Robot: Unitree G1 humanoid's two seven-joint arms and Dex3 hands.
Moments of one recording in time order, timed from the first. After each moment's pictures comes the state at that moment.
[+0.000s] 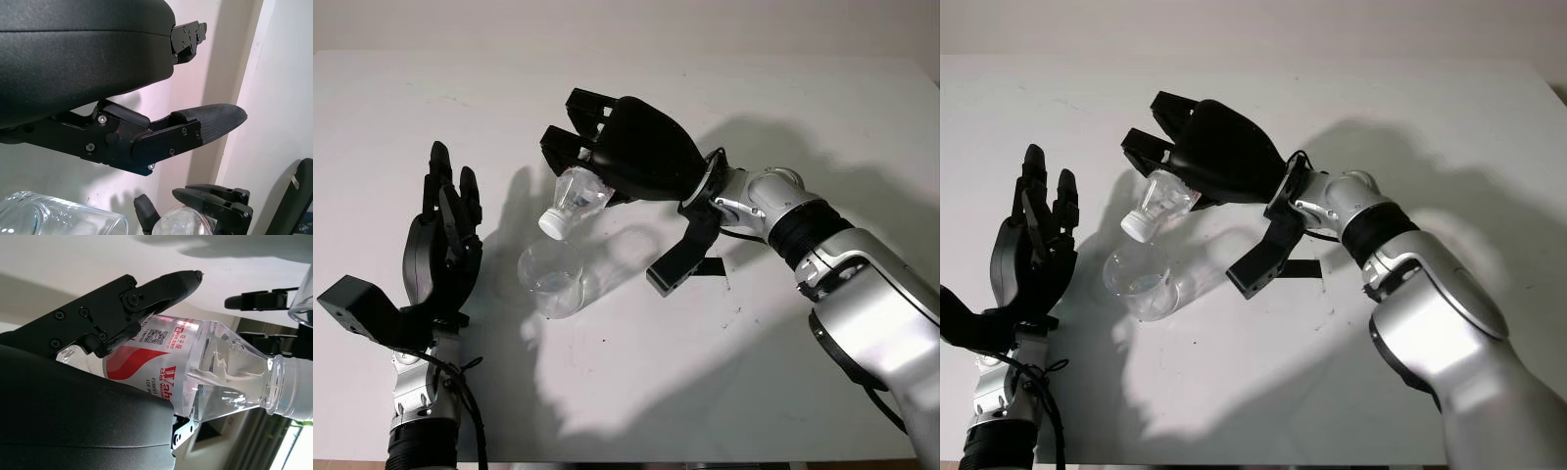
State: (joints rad) left arm -0.26 0.16 0.32 0.30 -0.41 -0.28 -0.37; right arm -1.25 -0.37 0.81 1.05 -1.25 -0.66 -1.00
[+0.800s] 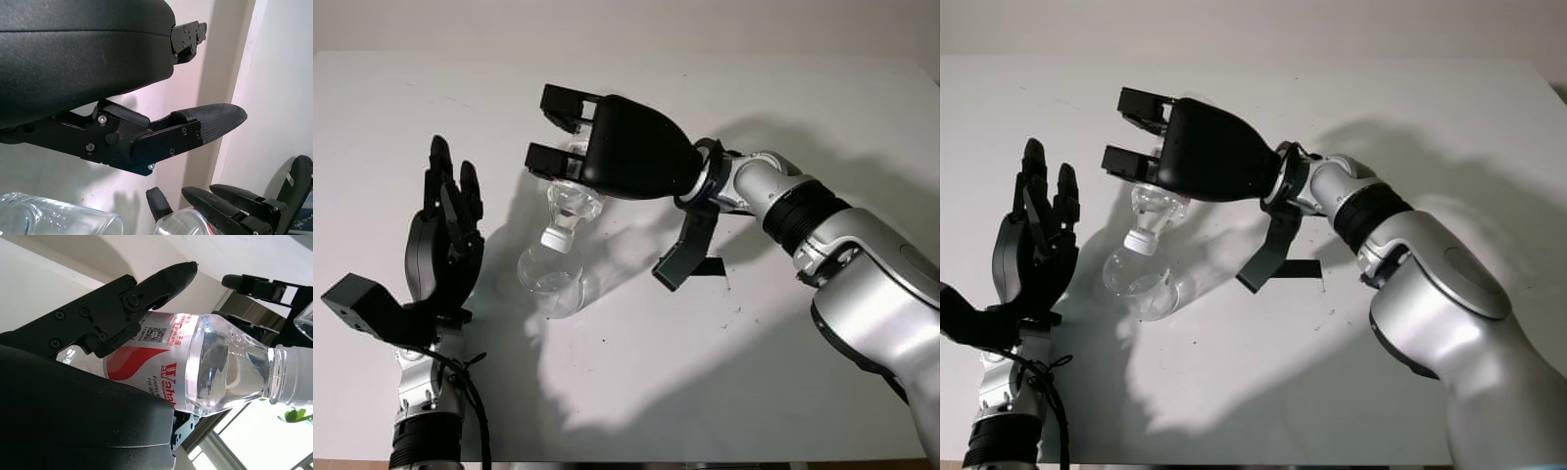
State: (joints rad) left arm -0.28 0.15 0.31 0.33 -0.40 -0.32 -0.36; right arm -1.33 -0.37 0.97 1.02 -1.41 -0.48 -1.23
